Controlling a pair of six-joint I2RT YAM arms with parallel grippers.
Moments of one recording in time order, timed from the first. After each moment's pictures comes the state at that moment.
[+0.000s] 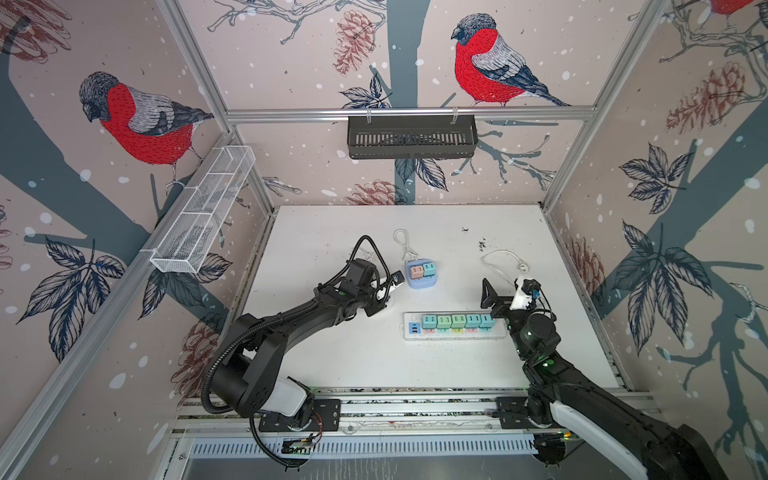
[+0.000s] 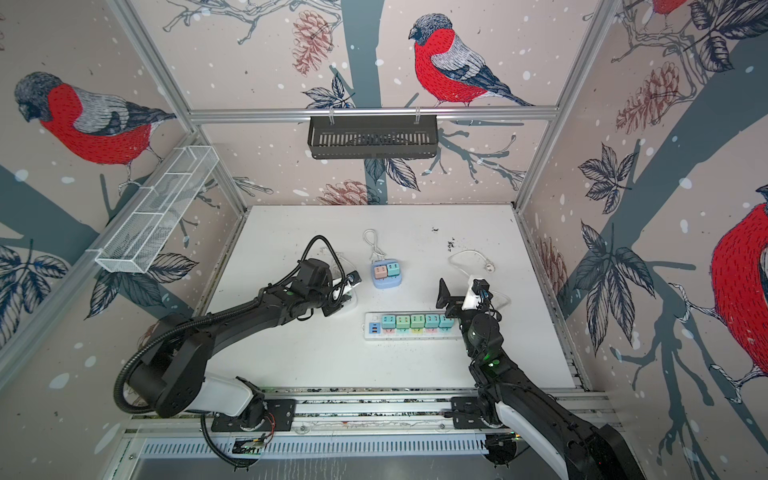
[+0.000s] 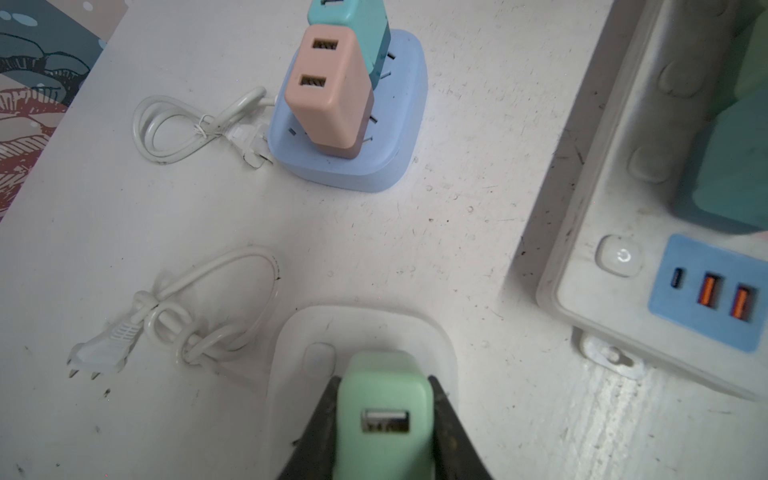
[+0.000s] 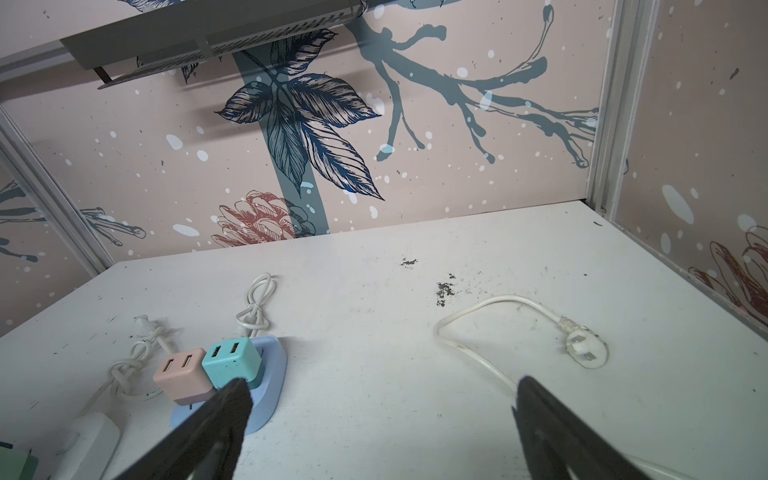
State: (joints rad) left arm -0.54 1.46 0.75 -0.12 0.20 0.60; right arm 0.46 0.74 0.05 0.68 0.30 0.19
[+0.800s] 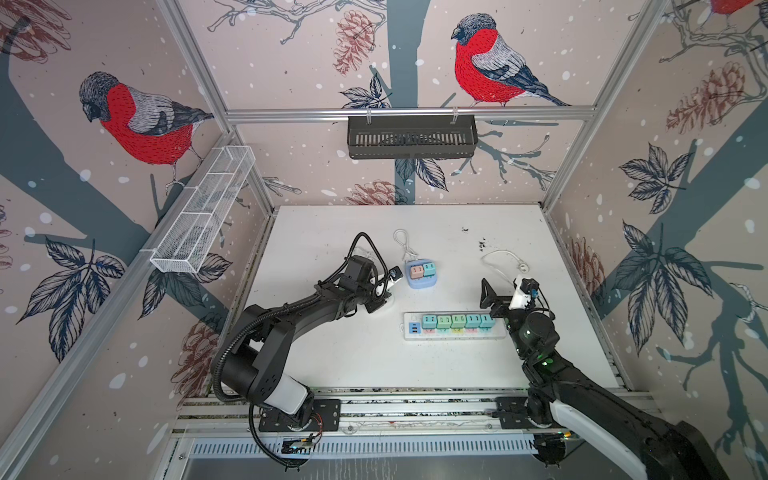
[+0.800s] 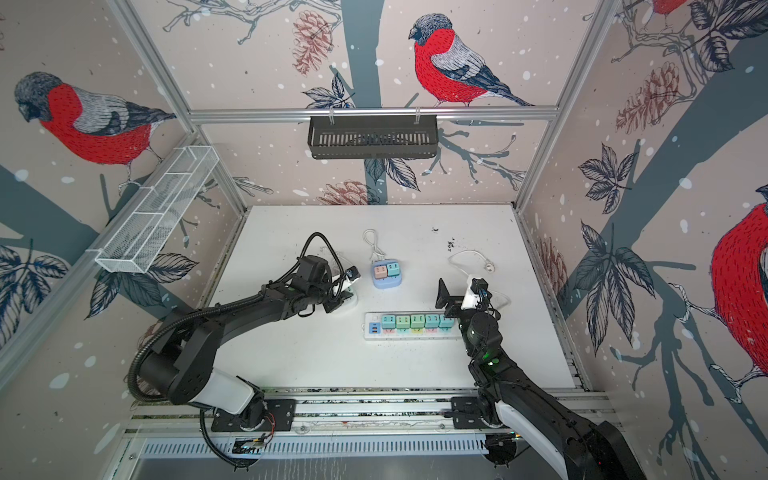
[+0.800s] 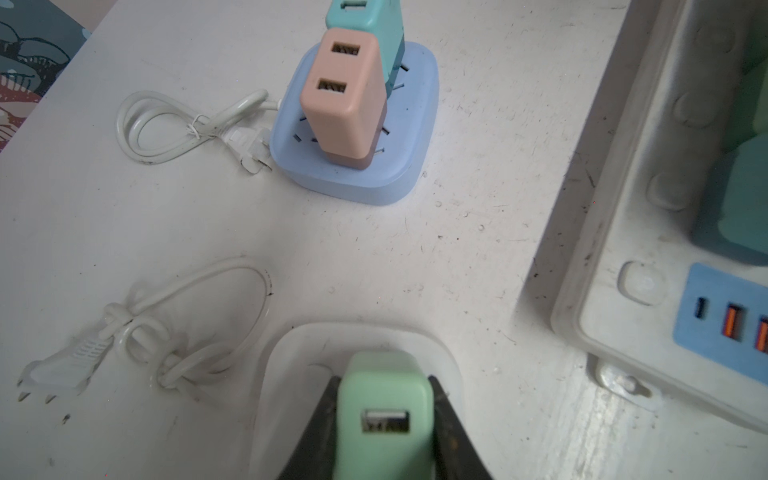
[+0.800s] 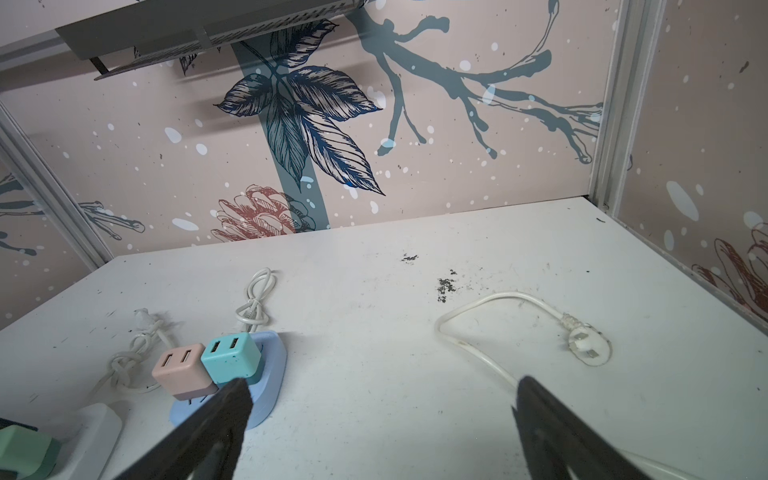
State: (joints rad) left arm -0.49 1.53 0.78 -0.08 0.28 0.58; right arm 0.46 0.76 0.06 0.68 0.29 0.19
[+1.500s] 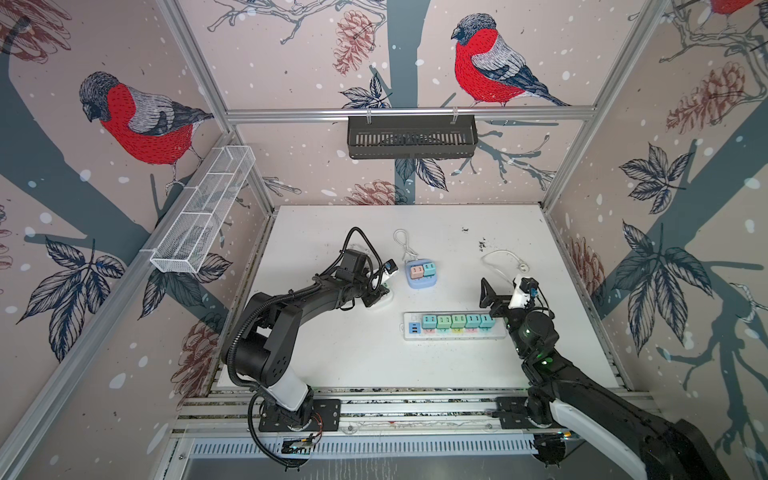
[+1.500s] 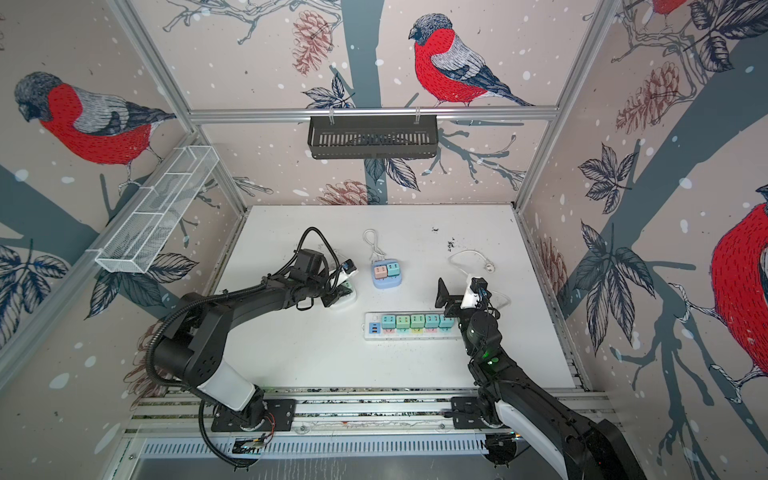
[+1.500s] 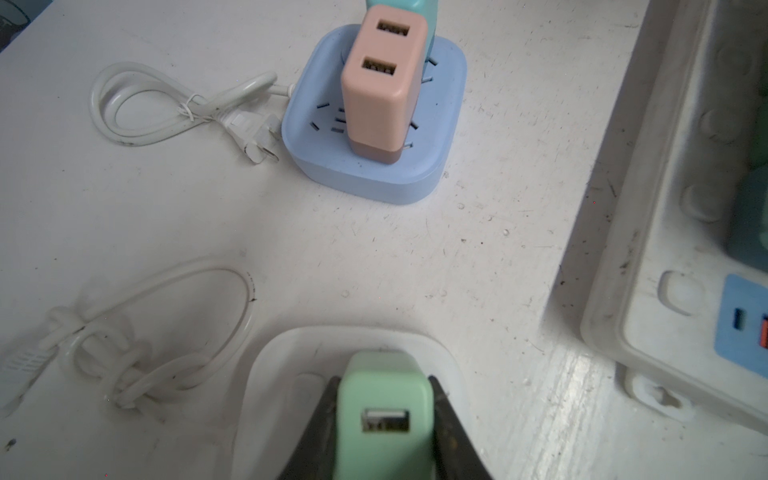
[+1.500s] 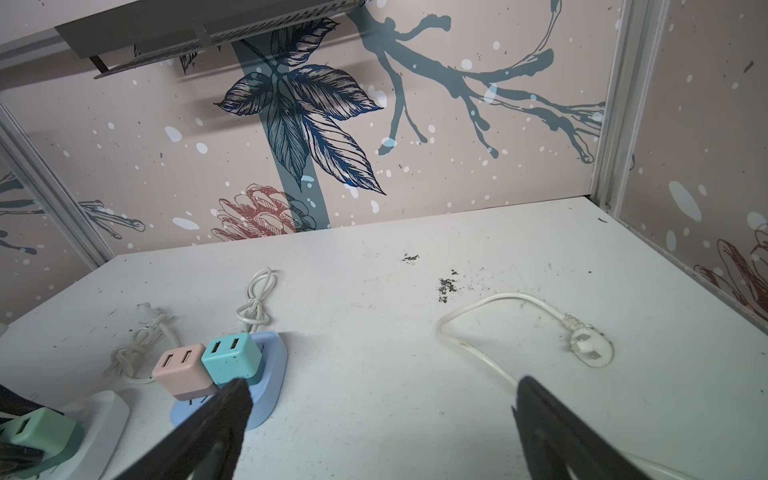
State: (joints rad) left arm -0.41 1.61 0.84 -0.11 0.39 0.59; right arm 0.46 0.77 0.07 0.68 0.29 0.19
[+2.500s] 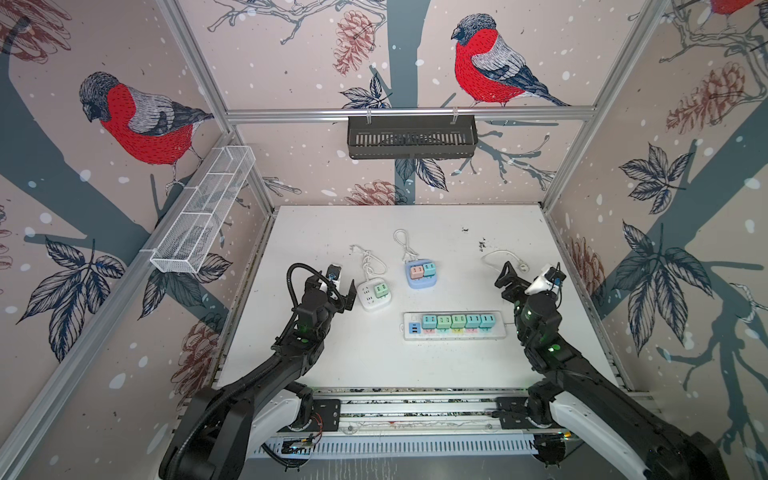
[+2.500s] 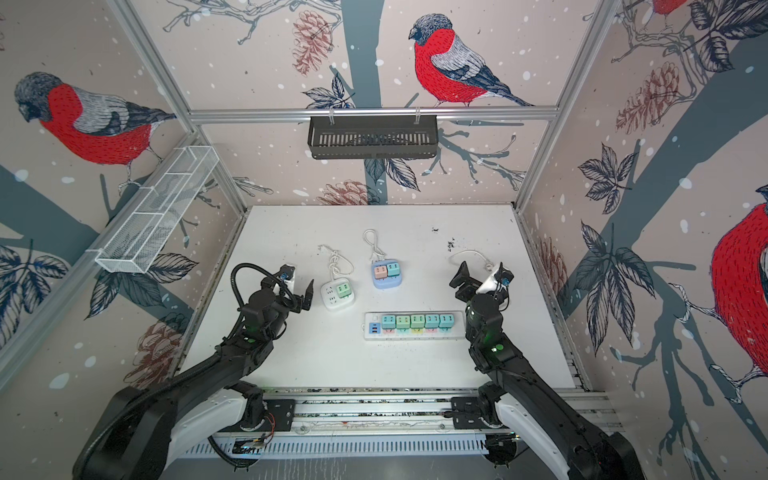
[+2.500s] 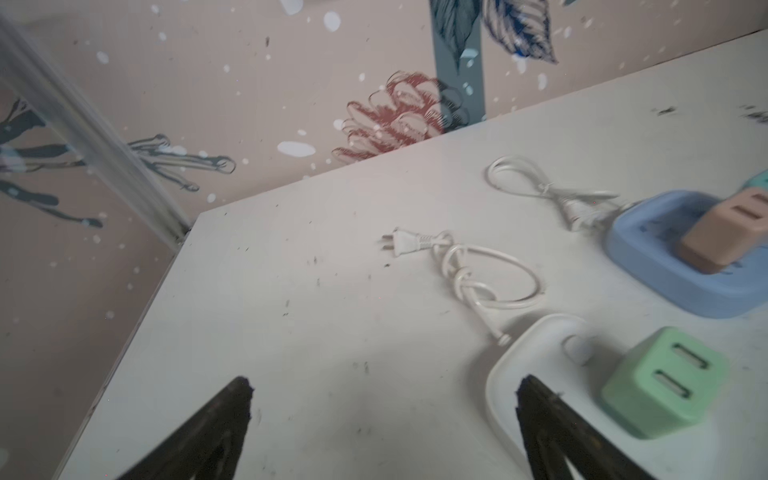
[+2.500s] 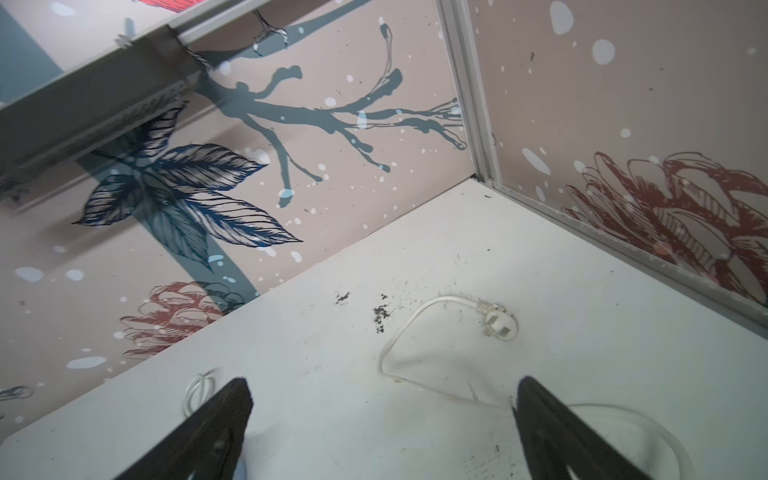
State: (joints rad) left arm -0.31 1.07 0.24 0.56 -0.20 0.18; right arm 0.41 0.80 0.29 0.35 0.60 0.48
